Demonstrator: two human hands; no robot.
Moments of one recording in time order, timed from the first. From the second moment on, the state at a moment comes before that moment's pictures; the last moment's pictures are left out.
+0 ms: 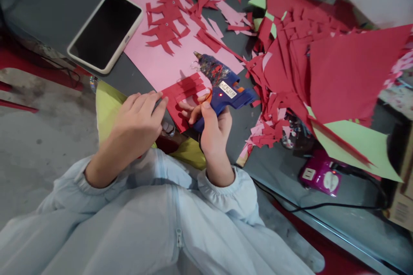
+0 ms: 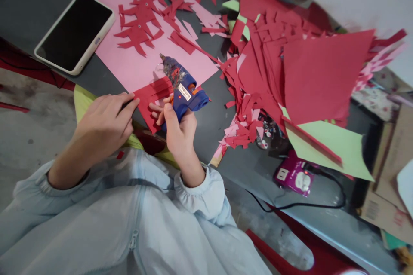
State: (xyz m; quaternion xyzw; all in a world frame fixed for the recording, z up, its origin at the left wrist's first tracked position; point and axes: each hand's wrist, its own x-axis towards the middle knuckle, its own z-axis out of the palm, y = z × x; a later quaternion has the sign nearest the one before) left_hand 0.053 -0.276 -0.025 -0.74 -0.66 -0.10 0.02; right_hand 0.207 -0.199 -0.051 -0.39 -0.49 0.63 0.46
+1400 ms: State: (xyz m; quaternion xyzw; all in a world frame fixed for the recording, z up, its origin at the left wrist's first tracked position) left_hand 0.079 -0.266 -0.036 -0.69 -0.72 -0.09 -0.01; right_hand 0.216 -0.202 -0.048 -0.38 -0.46 0.62 0.51
